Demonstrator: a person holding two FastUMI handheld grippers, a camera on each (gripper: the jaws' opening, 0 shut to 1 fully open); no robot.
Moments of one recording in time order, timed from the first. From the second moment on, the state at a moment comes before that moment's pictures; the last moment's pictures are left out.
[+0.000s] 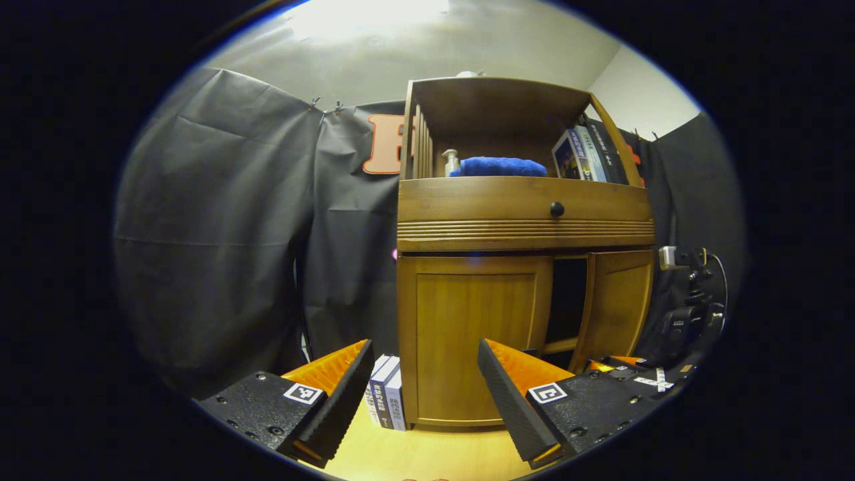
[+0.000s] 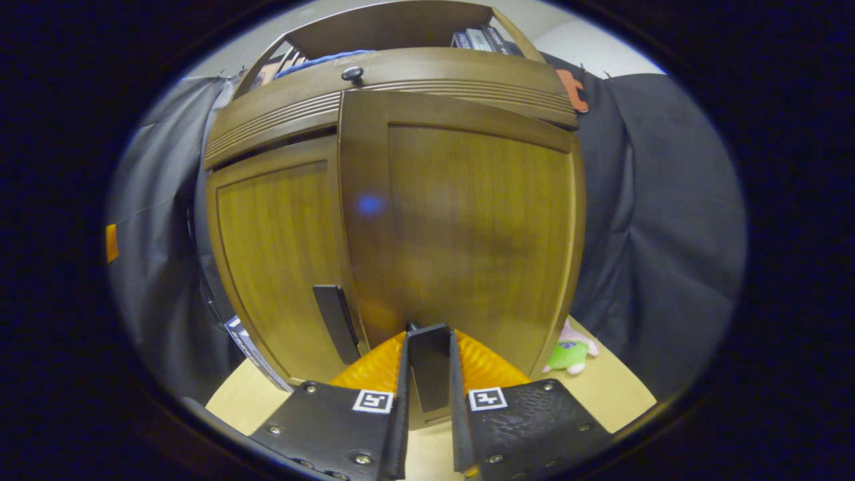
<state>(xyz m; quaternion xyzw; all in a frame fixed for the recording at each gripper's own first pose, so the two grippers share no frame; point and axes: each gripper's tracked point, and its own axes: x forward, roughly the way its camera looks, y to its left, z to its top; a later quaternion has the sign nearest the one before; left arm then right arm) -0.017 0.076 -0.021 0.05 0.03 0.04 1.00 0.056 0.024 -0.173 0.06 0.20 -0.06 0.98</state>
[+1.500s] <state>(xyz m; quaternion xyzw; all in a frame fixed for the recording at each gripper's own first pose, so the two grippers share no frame) -0.036 -0.024 -0.048 0.03 0.06 -0.10 0.99 -0.051 -0.078 -0.151 0.07 0.19 -0.18 0.96</state>
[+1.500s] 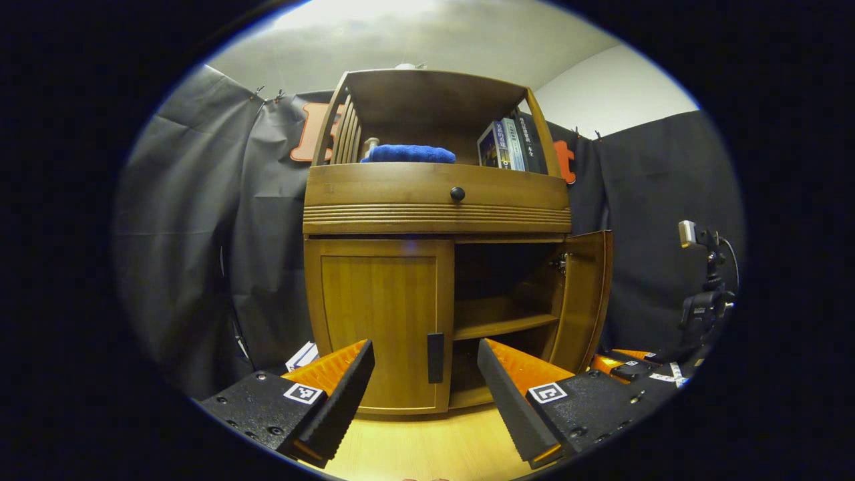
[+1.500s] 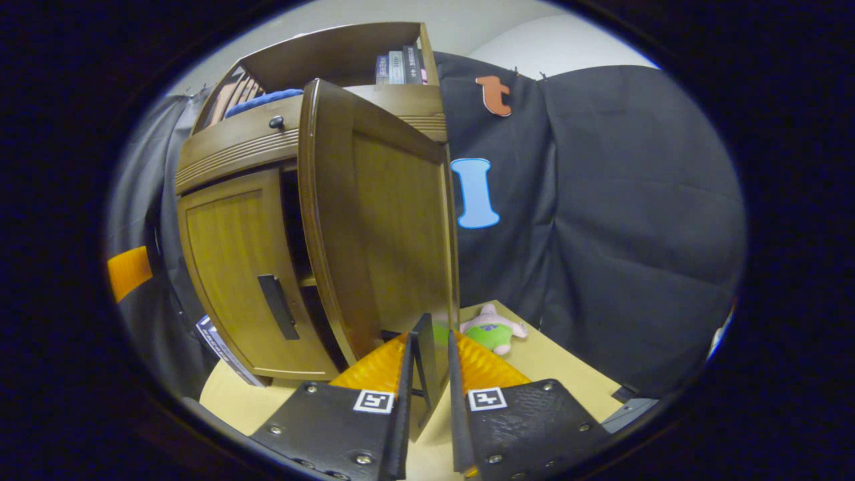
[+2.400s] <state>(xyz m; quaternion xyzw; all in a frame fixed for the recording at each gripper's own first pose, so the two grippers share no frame) -0.044 -0.064 -0.062 0.03 0.08 -0.14 0.99 -0.083 -0.154 -0.135 0.03 0.17 -0.23 0.96</state>
